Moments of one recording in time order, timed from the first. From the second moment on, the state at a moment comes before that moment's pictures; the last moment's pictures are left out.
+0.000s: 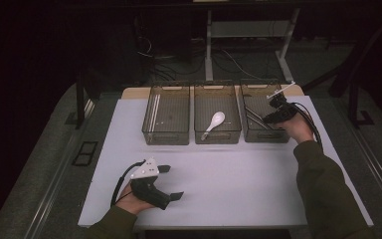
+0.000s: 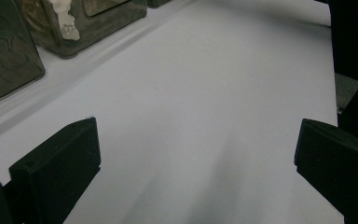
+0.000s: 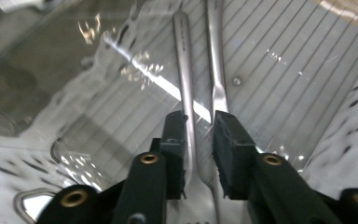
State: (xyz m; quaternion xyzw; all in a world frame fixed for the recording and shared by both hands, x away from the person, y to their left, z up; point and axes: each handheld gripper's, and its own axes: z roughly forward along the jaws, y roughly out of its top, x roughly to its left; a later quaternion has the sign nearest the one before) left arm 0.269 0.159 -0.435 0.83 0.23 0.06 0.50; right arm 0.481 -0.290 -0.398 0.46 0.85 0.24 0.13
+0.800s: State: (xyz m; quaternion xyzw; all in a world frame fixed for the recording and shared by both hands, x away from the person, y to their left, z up) left arm 0.270 0.158 -0.435 0.84 0.23 0.06 0.49; right arm 0.428 -0.309 -0.378 0.44 0.79 0.41 0.12
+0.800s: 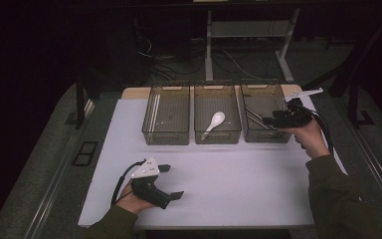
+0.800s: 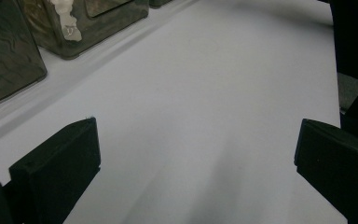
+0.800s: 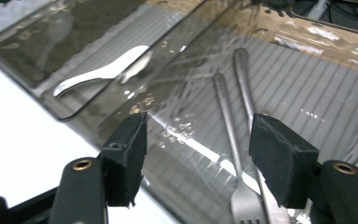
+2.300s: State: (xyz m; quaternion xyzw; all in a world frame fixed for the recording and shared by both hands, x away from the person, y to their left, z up) left arm 0.270 0.159 -0.433 0.83 0.23 0.07 0.50; right arm 0.282 -0.297 -0.432 0.38 0.80 0.45 0.13
